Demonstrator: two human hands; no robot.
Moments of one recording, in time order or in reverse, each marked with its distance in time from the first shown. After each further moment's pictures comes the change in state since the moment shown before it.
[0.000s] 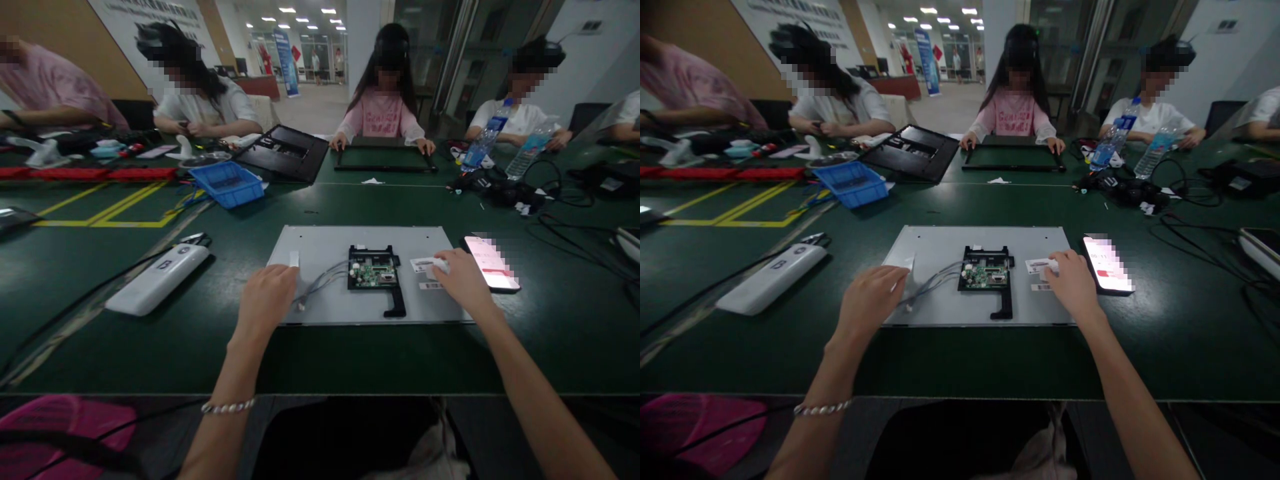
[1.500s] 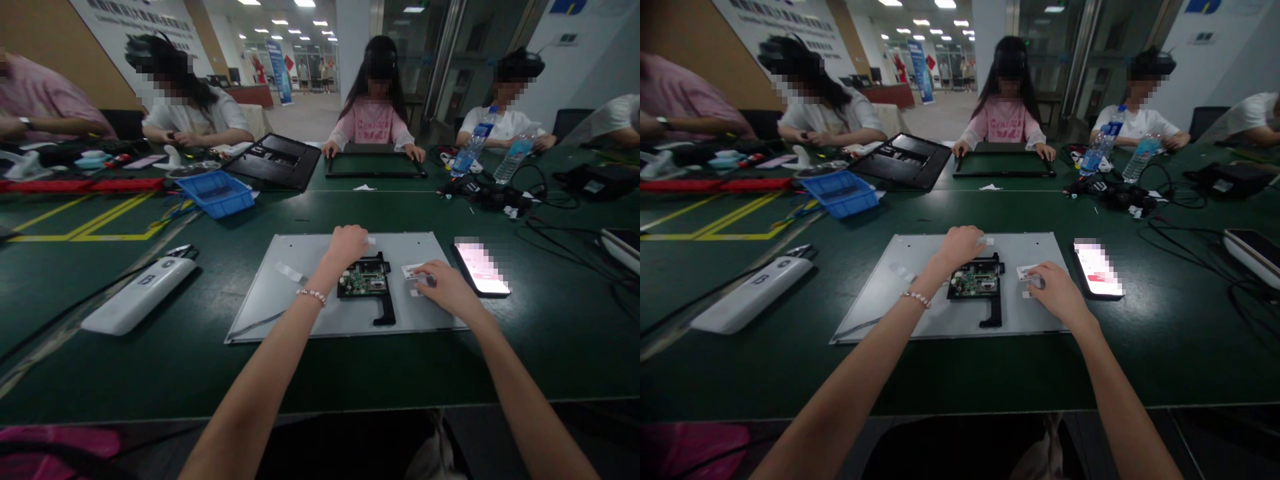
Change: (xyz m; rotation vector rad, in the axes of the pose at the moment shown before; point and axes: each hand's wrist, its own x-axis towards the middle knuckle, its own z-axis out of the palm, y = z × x) left_hand 0.163 0.106 0.035 -0.065 -0.135 0.204; right_hand 0.001 -0.006 -0.005 0.206 -0.173 -0.127
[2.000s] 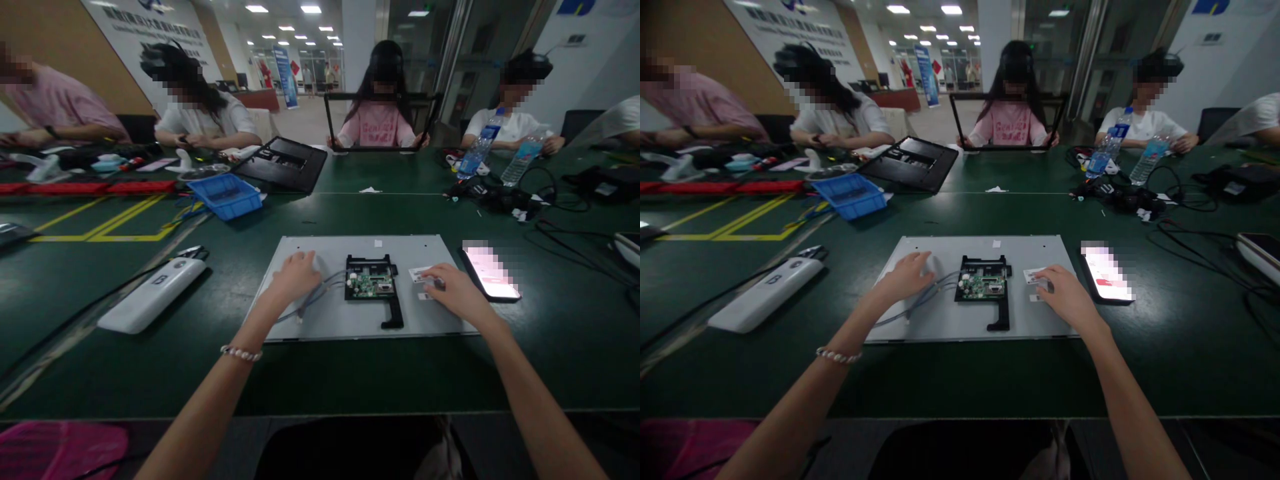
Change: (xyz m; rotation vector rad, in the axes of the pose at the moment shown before) left_hand -0.109 -0.081 0.000 -0.126 -0.229 -0.388; right_hand -0.001 0.003 0.003 -0.001 -0.021 -0.009
